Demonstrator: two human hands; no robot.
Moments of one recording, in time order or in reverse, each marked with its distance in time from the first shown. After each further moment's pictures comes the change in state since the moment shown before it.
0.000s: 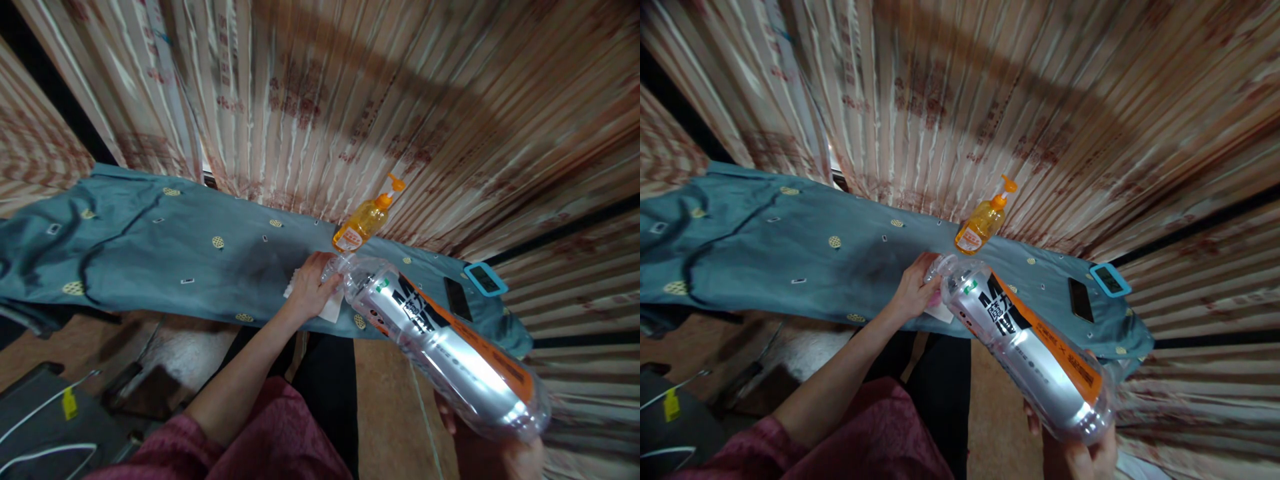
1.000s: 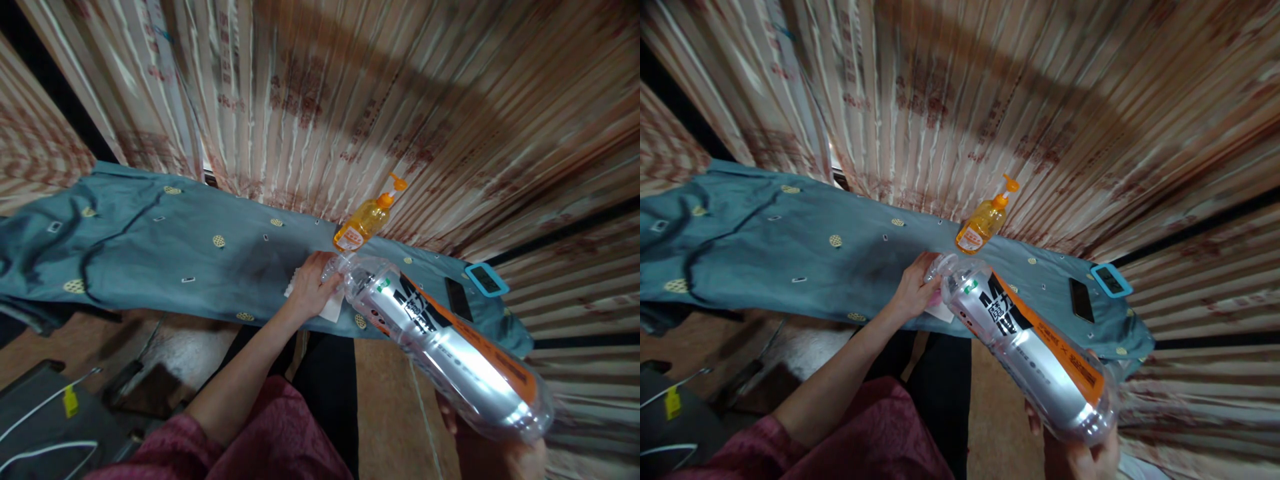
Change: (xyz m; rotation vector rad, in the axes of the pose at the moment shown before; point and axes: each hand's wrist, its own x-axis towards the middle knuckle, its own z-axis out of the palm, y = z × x) left_hand -0.001 0.000 0.000 -0.030 0.034 0.038; right_hand 0.006 -0.005 -0.001 -0.077 -0.010 0.050
